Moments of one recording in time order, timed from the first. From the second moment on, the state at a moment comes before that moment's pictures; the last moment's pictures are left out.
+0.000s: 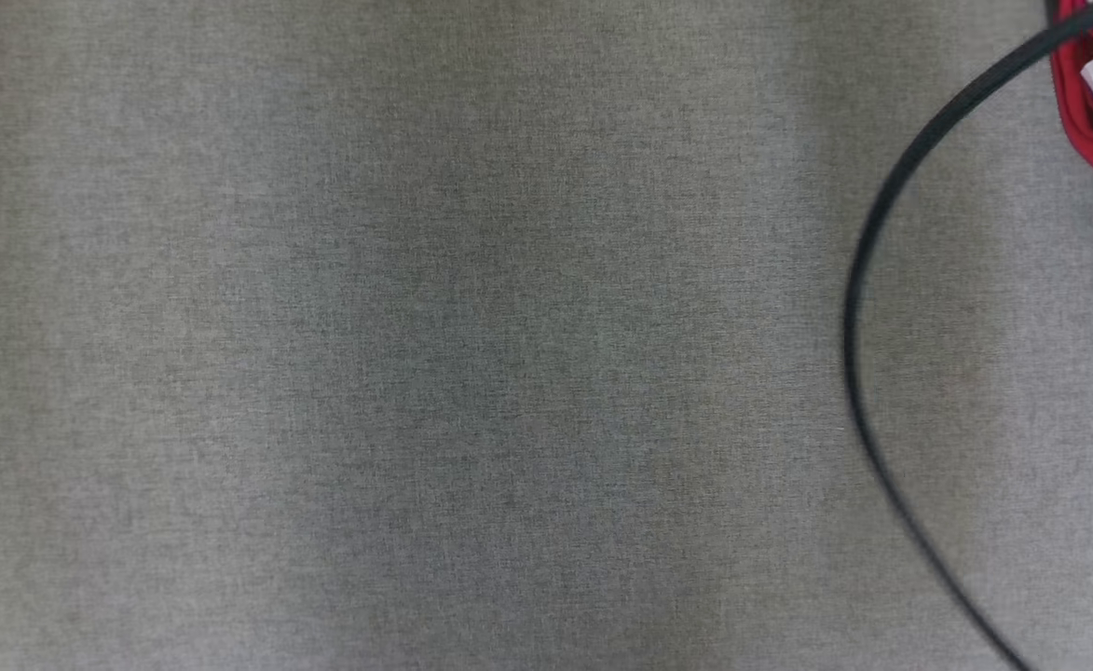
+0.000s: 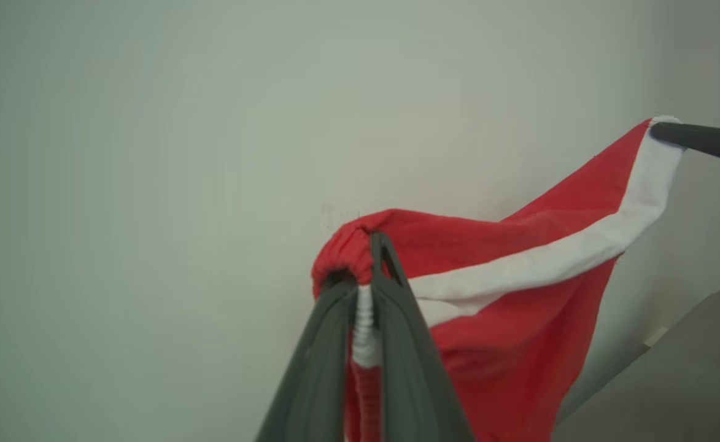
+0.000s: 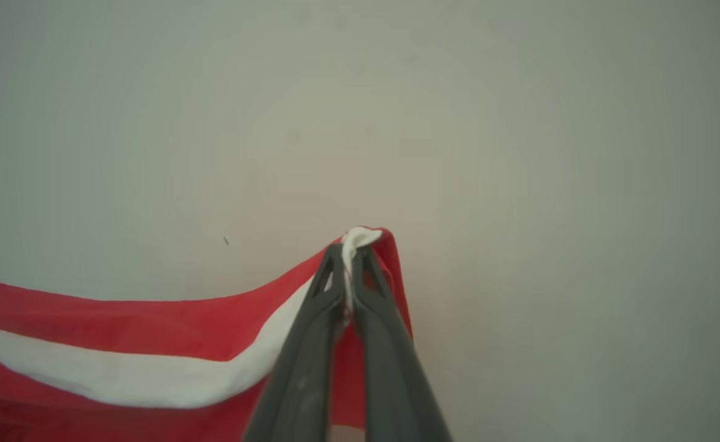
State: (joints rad) left arm -1.83 0.43 -0.75 0.65 -0.63 -0.13 -0.23; right arm -1.79 -0.20 0.50 0.89 0.55 0.13 -0.18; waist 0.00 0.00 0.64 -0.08
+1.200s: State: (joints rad) left arm -0.32 0.48 -0.53 -0.05 -0.77 0.14 -0.26; right arm -0.36 -0.52 0.60 0.02 0.85 0.13 0.04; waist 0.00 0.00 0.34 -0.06
